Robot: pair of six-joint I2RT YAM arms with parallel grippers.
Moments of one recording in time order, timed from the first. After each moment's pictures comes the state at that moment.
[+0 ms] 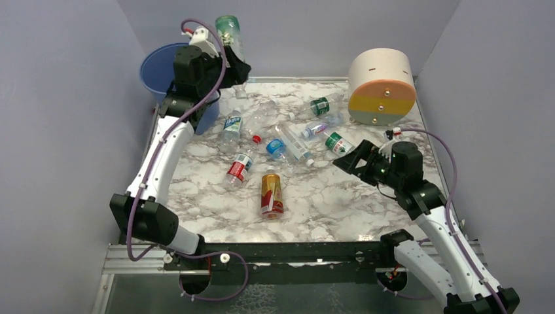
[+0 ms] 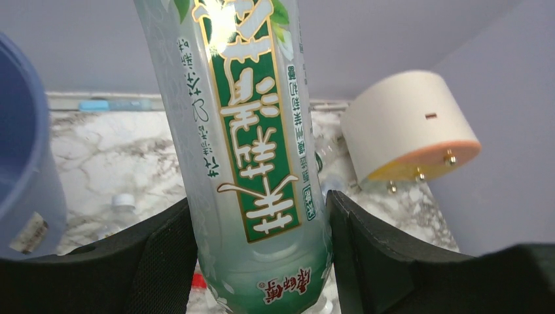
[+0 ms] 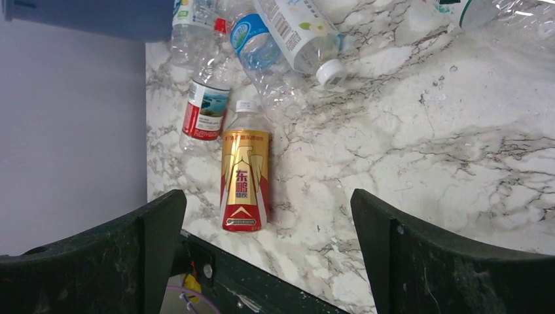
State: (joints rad) left arm -0.25 1.46 1.56 -0.30 0.19 -0.42; right arm 0.29 0.72 0.71 -0.48 -0.28 0.77
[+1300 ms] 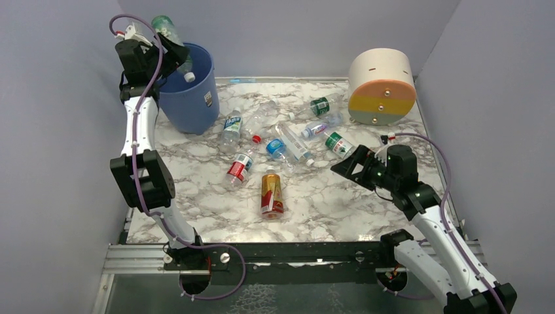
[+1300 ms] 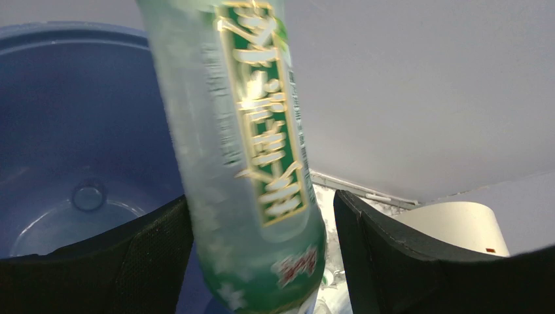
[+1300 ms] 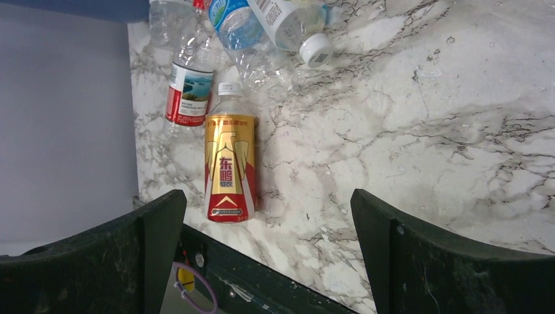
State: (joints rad) left arm 0.26 1.79 1.73 -0.08 0.44 -0.63; right arm 0.29 0.72 0.63 -0.46 -0.31 0.77
